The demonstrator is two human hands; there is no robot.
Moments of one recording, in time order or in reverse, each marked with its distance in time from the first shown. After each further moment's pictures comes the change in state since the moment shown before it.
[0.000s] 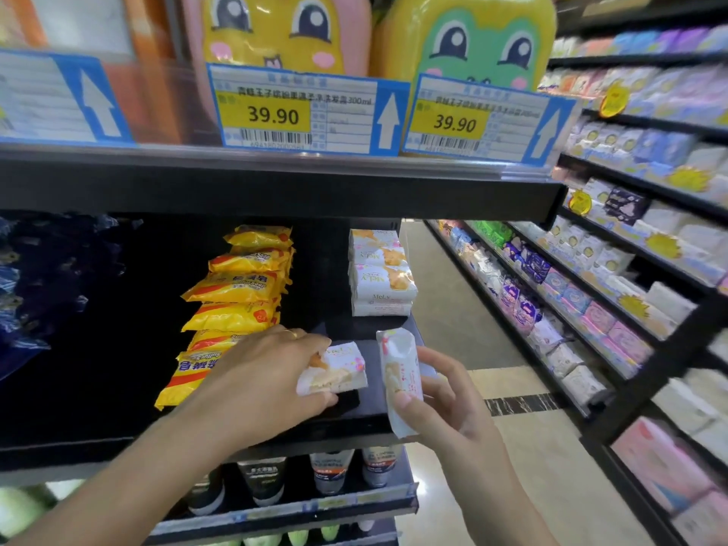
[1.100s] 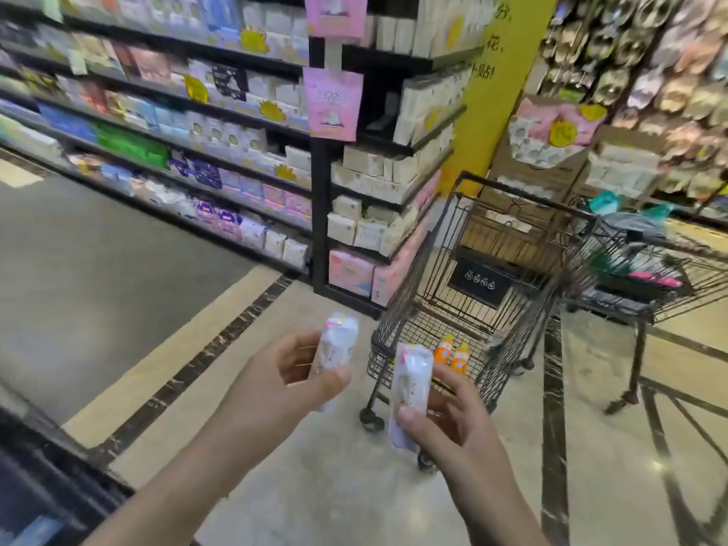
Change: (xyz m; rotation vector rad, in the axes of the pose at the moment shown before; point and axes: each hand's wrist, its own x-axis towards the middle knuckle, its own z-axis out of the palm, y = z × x) left_hand -0.022 0.371 0.135 -1.222 -0.770 0.313; right_hand -0.276 0.060 -0.222 0.074 1.069 0.153
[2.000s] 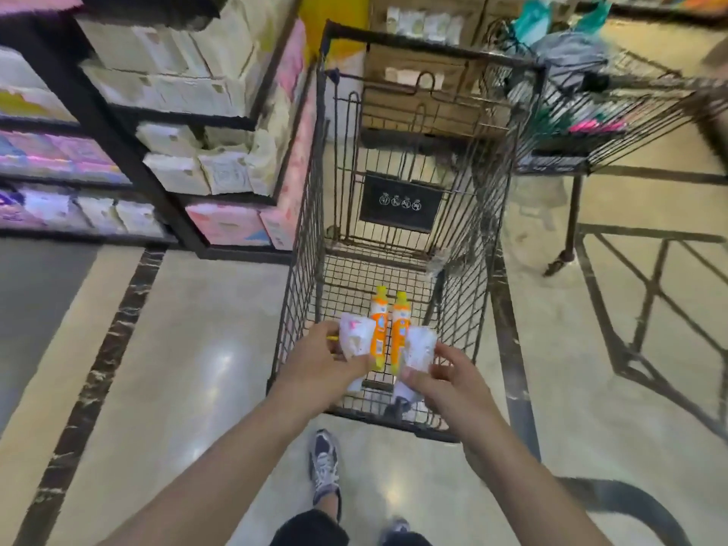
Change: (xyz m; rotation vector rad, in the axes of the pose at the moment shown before) left_hand 0.402 -0.096 0.236 0.422 -0.420 -0.356; right_hand 0.331 0.121 -0.173 -0.056 0.427 0.591
